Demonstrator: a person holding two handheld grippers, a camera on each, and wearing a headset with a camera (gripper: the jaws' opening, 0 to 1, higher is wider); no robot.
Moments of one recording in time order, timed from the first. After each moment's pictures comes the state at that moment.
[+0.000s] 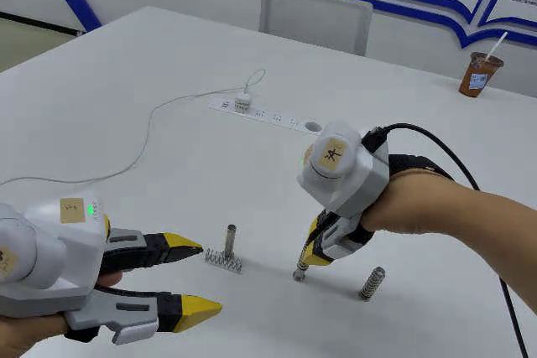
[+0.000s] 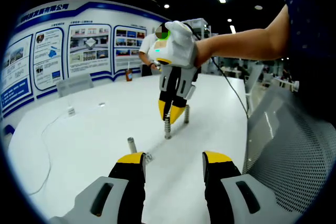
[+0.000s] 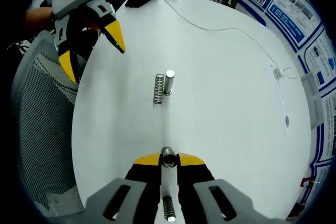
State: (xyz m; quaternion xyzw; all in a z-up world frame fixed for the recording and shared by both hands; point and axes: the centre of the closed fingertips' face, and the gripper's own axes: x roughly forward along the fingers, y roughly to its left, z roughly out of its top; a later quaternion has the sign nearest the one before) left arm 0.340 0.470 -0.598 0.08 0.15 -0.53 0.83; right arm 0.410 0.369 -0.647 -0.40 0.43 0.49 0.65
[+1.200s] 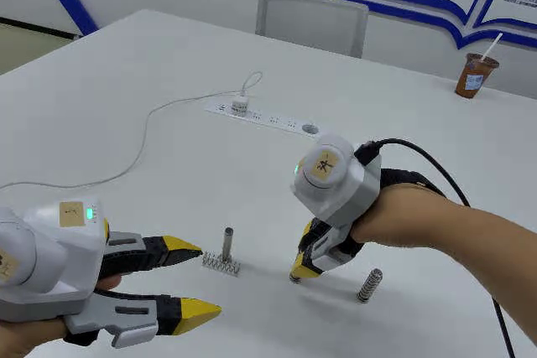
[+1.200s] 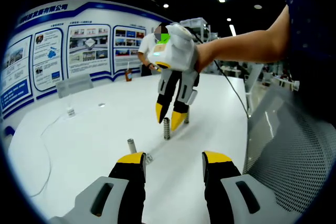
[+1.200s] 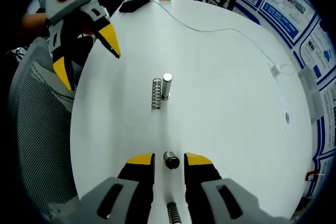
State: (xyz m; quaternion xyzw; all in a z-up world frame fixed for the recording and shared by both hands) left arm 0.341 0.467 -0.596 0.08 0.15 -0.53 0.83; right arm 0.408 0.376 -0.645 -0.37 0.42 0.48 0.67
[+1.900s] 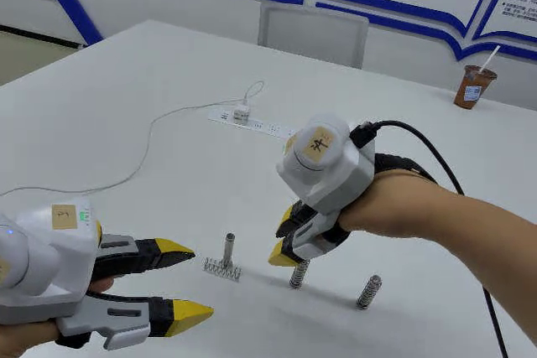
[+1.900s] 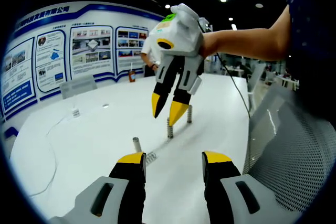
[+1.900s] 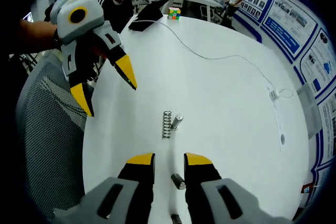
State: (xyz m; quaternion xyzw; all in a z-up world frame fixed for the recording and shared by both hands) left arm 0.340 0.479 -0.593 0.08 0.14 -0.52 0.84; right arm 0.400 0.421 -0.615 -0.37 0.37 0.51 0.68
